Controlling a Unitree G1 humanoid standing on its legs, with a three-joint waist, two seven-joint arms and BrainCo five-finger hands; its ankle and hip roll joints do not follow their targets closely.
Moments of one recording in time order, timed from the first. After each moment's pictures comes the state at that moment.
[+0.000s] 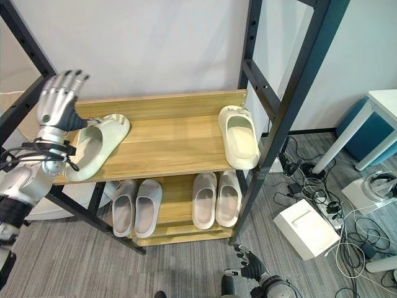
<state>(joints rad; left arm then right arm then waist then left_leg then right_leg) -0.54 0.85 -0.19 0.32 0.59 -0.06 0.53 0.17 -0.43 0.38 0.52 0.20 -0.12 0.10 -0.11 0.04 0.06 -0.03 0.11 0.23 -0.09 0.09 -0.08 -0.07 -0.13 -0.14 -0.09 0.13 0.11</state>
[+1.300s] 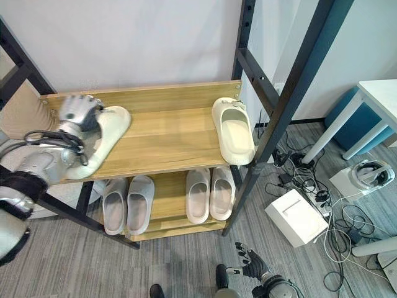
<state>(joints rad) -0.96 0.76 -0.72 0.79 0.64 -0.01 0.43 0.19 -0.46 0.38 0.49 0.22 -0.13 0.09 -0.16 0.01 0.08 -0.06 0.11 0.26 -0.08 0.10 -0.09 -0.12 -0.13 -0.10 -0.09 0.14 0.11</state>
